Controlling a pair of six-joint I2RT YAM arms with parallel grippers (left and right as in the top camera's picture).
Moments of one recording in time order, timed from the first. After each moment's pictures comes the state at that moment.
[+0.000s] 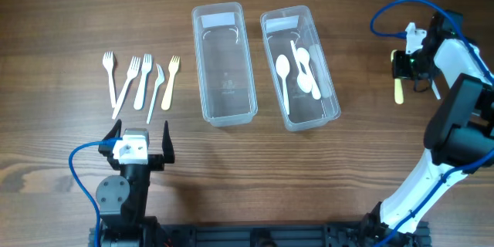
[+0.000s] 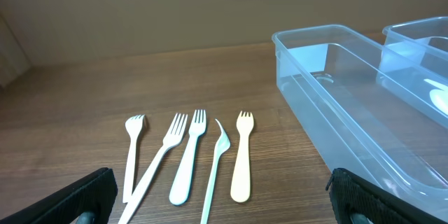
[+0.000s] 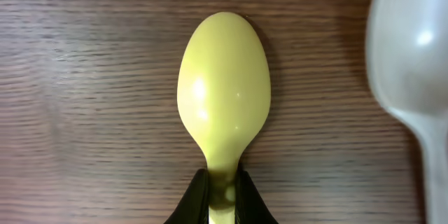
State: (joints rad) left arm 0.01 0.01 0.08 -0.25 0.01 0.09; right arm -0.34 2.12 1.48 -0.70 -0.10 -0.27
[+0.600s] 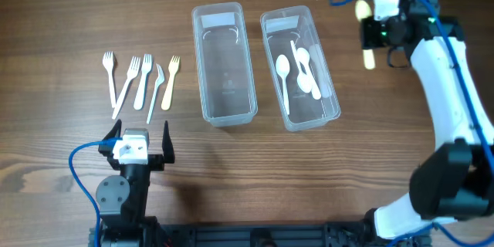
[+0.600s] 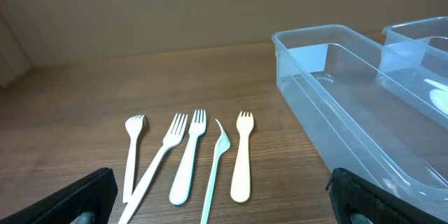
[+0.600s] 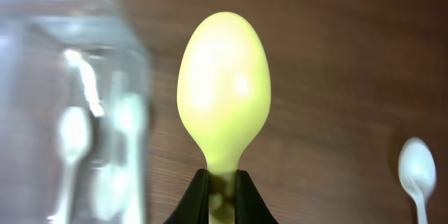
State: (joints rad) left arm 0.01 0.01 0.08 -0.25 0.01 0.09; right arm -0.02 1.73 1.51 -0.75 -0.16 -0.20
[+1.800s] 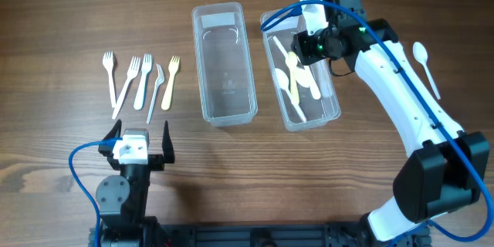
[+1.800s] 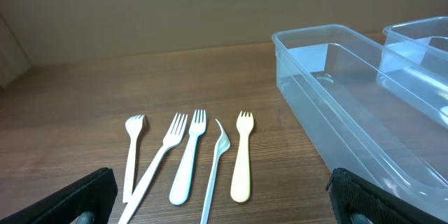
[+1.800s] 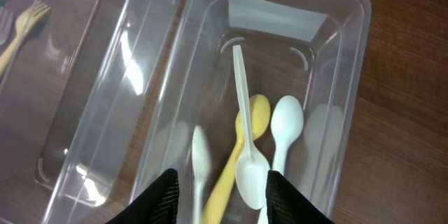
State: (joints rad) left arm 0.01 0.01 0.08 -0.25 0.01 0.09; right arm 0.27 1.76 1.49 -0.75 -0.18 -0.11
